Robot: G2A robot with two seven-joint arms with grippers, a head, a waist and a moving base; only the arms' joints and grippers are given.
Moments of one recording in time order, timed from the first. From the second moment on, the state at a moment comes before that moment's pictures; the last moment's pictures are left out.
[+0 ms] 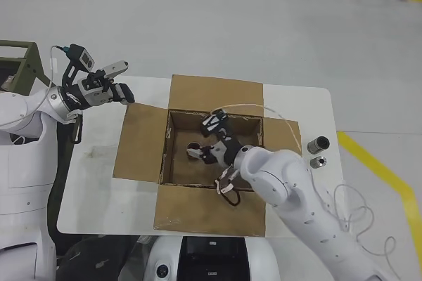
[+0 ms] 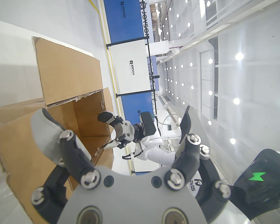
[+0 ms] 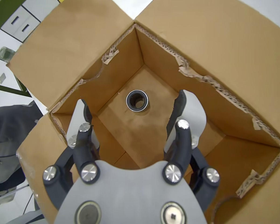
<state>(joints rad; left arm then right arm) 1.03 -0.96 -1.66 -1.51 -0.43 0.10 -1.19 -1.07 -1.34 0.87 -1.88 -1.01 -0.01 0.89</state>
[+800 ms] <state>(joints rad) 1.03 -0.96 -1.66 -1.51 -0.43 0.10 -1.19 -0.94 -1.39 0.72 -1.58 -1.04 -0.13 0.85</state>
